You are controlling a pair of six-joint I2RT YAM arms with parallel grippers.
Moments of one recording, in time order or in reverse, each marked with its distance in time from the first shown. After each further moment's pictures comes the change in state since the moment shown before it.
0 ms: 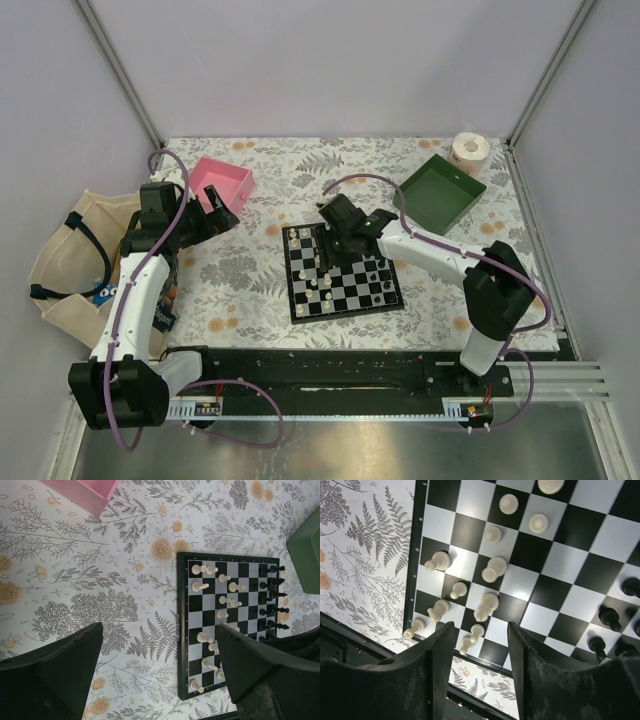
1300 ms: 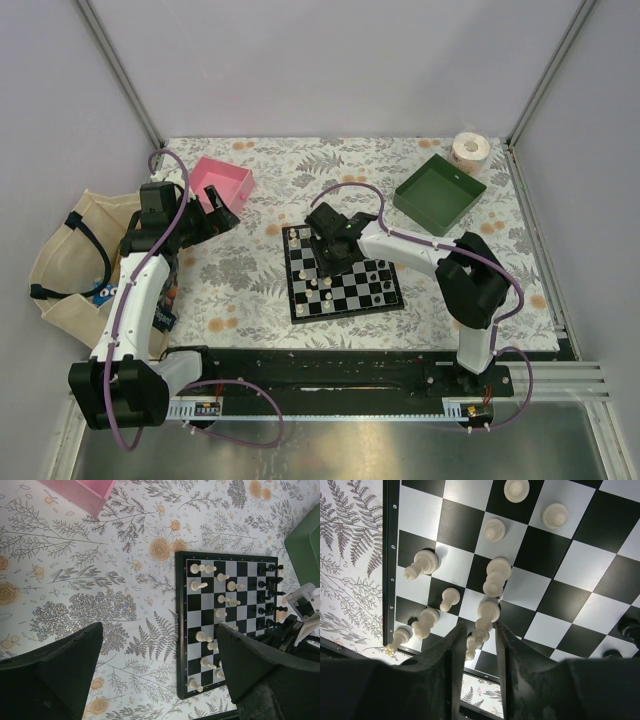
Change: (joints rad) left arm 0.000 0.000 0.000 0.000 0.007 0.000; right arm 0.048 0.161 0.084 -0.053 0.029 -0.006
